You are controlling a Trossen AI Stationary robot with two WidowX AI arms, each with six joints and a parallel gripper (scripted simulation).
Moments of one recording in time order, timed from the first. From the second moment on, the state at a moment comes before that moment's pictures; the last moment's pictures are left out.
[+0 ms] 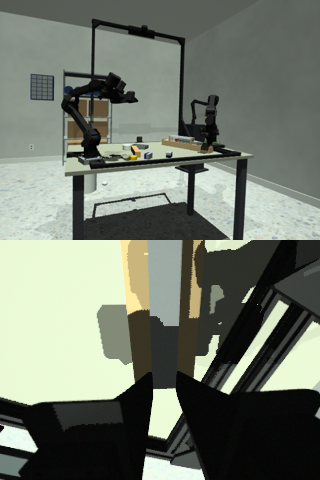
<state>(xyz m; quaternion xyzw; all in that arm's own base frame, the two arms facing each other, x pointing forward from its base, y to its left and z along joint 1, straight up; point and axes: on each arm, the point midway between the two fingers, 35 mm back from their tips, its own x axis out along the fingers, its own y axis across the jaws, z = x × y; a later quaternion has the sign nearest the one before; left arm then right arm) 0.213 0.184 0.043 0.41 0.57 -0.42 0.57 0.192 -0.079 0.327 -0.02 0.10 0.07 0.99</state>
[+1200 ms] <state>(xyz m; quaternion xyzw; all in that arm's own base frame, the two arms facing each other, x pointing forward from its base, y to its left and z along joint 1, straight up) 0.228 0.136 0.043 0.42 0.57 -0.42 0.57 0.192 -0.079 0.326 -0.01 0.10 0.08 0.99</state>
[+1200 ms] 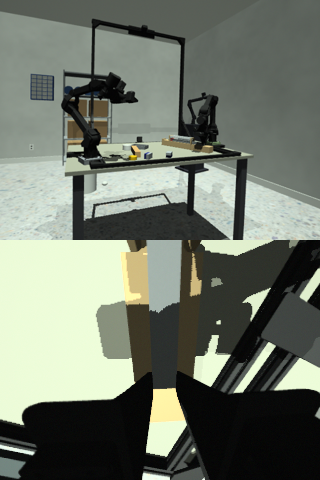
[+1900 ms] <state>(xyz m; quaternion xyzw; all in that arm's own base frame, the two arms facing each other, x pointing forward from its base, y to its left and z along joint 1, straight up) 0.236 0.109 0.043 0.41 0.57 -0.42 0.57 0.192 -0.079 0.326 -0.01 0.10 0.08 0.99</state>
